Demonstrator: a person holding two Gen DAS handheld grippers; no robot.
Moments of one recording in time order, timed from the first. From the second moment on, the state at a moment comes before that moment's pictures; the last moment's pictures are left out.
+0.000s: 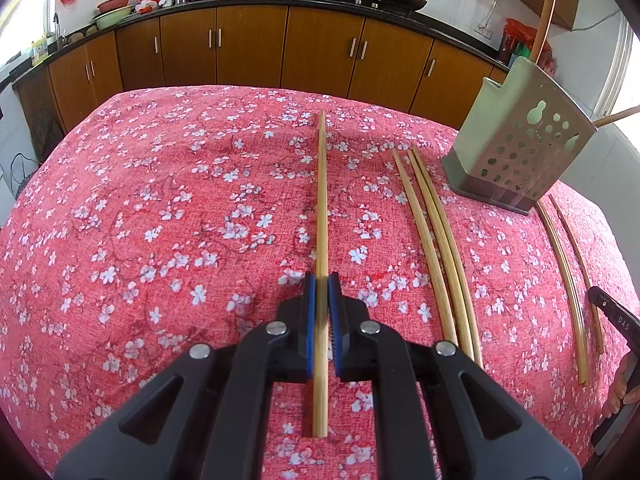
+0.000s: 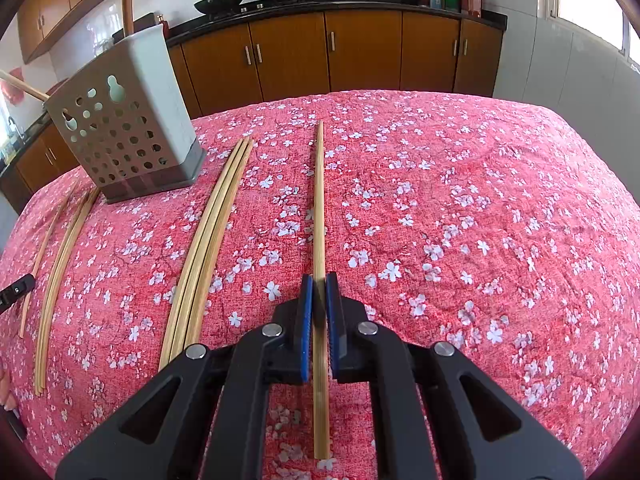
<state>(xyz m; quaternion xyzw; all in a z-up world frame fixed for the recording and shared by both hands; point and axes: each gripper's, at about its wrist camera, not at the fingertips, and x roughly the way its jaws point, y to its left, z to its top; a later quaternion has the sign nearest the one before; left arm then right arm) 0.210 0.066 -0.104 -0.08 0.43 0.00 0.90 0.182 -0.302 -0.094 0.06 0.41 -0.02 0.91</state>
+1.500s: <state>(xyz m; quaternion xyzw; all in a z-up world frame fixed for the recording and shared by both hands) 0.157 0.045 0.076 -0.02 0.25 -0.05 0.97 0.136 -0.293 0.079 0.09 0.21 0.04 0.97</state>
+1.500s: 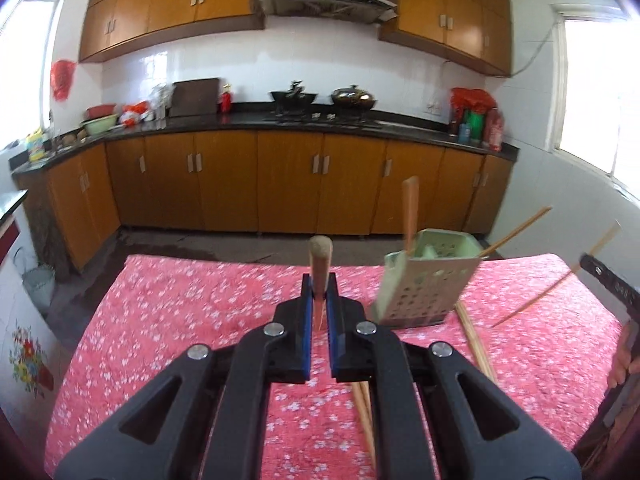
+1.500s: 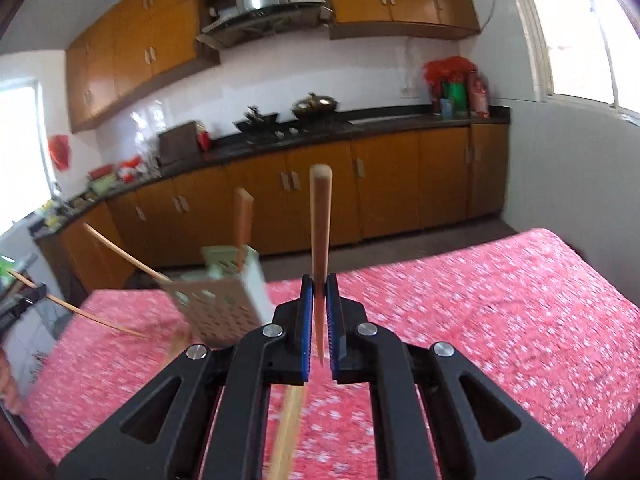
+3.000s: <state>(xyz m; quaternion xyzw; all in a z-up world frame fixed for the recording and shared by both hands) 0.202 -0.002 0.132 -0.08 0.14 -0.07 0.98 0.172 -0.270 0.135 0.10 0.13 0.06 0.99</state>
